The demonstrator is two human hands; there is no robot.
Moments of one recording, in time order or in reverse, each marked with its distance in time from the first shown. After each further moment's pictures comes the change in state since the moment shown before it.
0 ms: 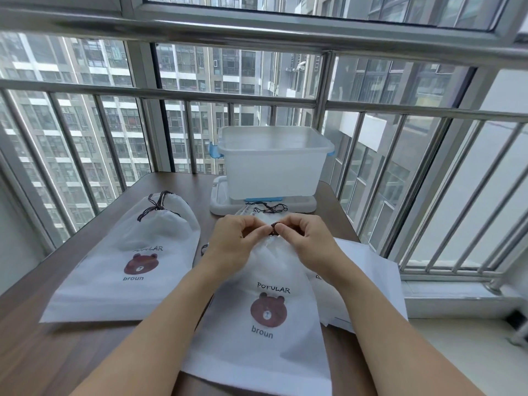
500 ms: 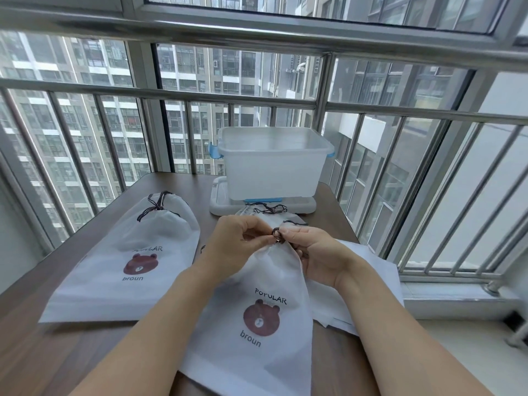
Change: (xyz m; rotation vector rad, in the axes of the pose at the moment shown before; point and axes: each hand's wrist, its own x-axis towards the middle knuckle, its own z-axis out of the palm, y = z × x) left_hand -0.002 0.002 -0.004 -0.042 -0.064 0.112; right_hand 0.000 0.005 -0.009 0.620 -0.256 0.462
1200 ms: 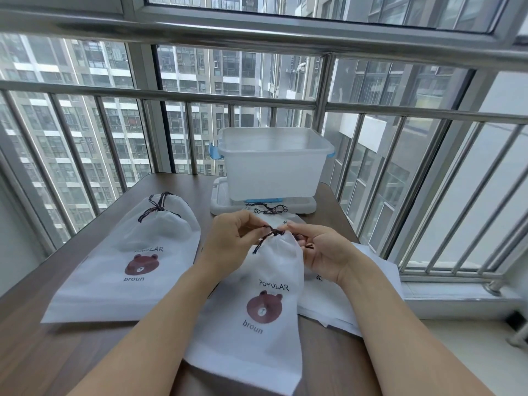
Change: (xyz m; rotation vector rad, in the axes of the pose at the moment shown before) left_hand 0.003 -0.005 0.002 -0.043 0.127 -0.106; right_hand -0.006 -0.013 0.003 0.186 0.171 0.020
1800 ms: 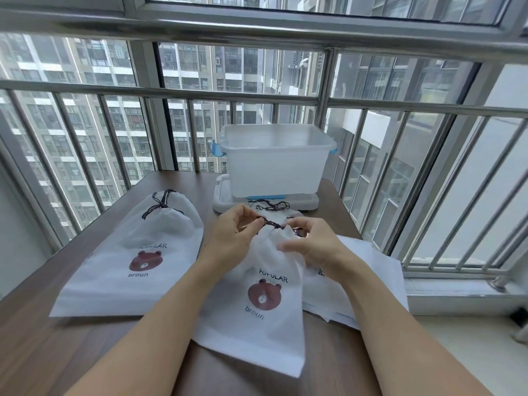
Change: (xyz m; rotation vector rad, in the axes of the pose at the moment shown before) left_hand 0.001 -0.009 0.000 -0.097 0.014 -0.201; right_hand -0.002 0.010 0.005 -0.677 0.168 -0.248
